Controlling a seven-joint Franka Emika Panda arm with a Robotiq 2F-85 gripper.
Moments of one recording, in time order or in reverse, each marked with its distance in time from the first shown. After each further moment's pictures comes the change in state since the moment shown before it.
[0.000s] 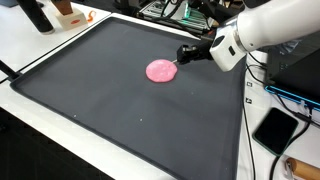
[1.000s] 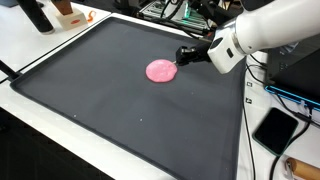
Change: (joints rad) arm -0.002 0.020 -0.004 0.030 0.000 -0.006 0.018
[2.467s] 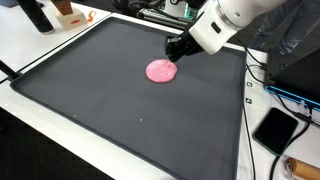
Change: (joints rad) arm -0.106 -0.129 0.016 -0.088 0.058 0.135 -0.108
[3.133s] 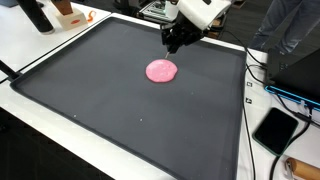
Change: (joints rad) arm -0.065 -0.132 0.012 -0.127 0.089 0.093 -0.051
